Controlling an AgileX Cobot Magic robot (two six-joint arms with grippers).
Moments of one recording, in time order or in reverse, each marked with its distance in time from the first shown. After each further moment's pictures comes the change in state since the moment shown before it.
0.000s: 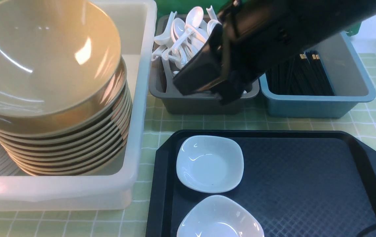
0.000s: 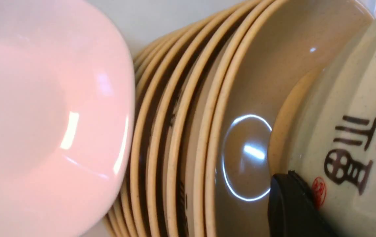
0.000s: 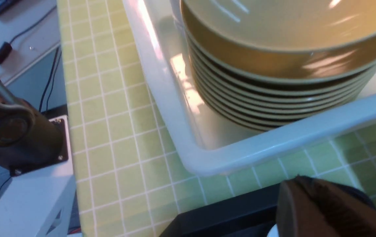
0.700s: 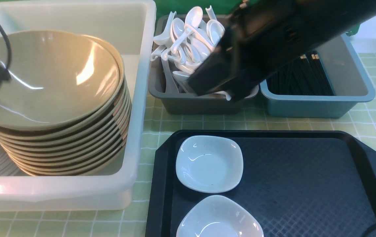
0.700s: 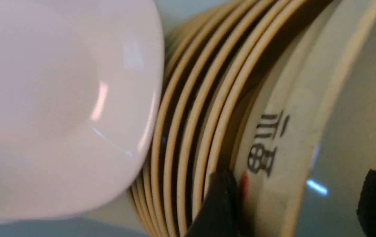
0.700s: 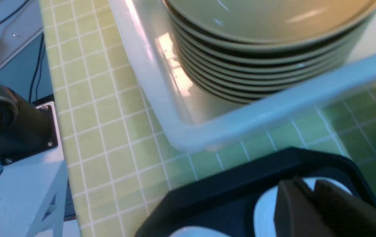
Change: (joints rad) right arm -0.043 -0.036 -0.008 -0.060 0.070 0.060; left arm -0.105 0.009 -0.139 0.255 0.012 -0.265
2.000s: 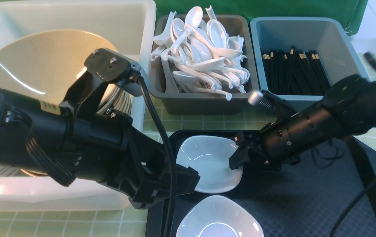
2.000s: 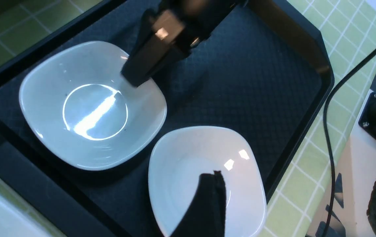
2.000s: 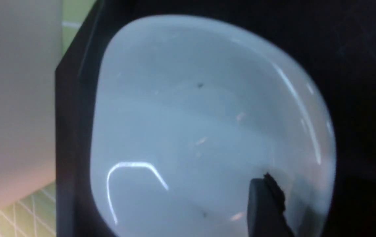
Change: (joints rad) right arm -0.261 0.390 0.547 0.512 -0.424 0.098; left arm -0.930 -0.313 0.466 -0.232 -0.365 0.634
